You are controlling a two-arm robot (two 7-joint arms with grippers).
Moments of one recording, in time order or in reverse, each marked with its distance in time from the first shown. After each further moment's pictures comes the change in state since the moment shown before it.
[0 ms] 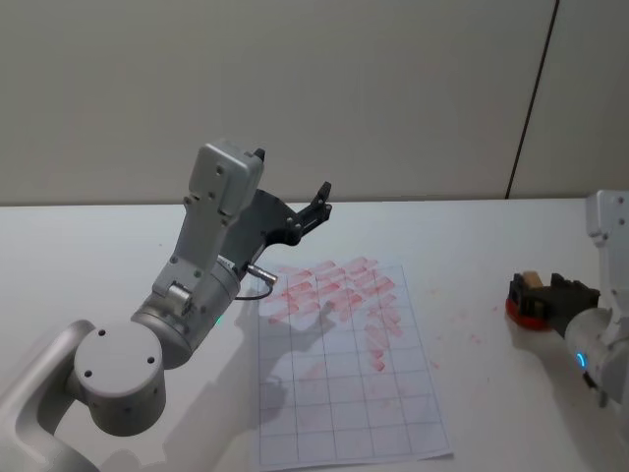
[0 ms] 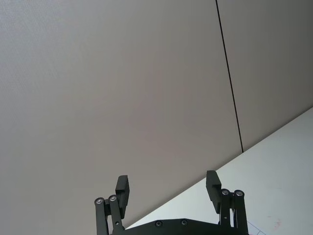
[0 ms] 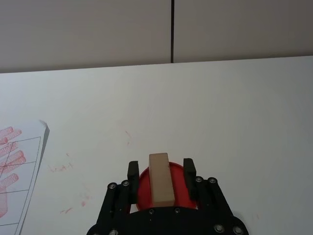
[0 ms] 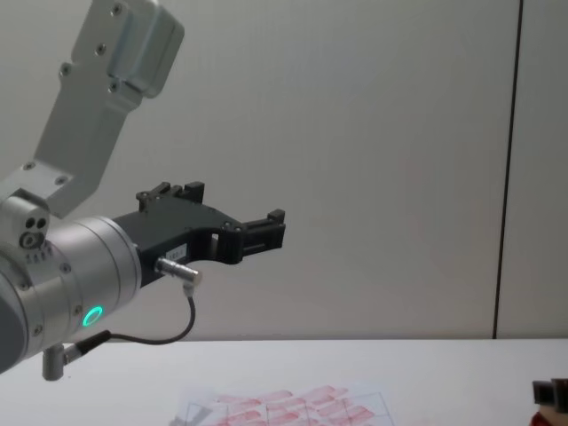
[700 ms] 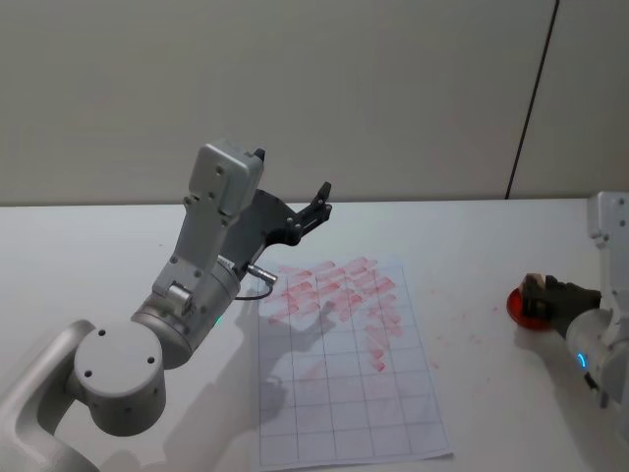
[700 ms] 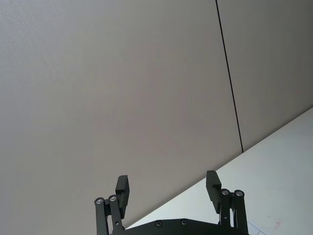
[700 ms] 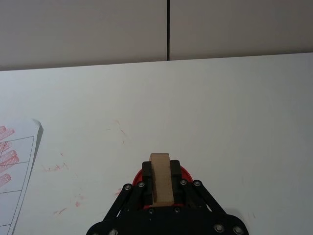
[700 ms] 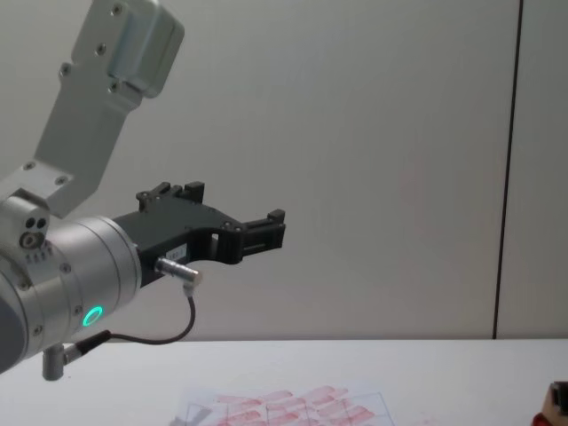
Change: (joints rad) left arm 0.000 0.000 0.000 0.000 0.000 0.000 0.000; right arm 0.003 -0.008 0.009 0.011 -0.012 0.004 0.002
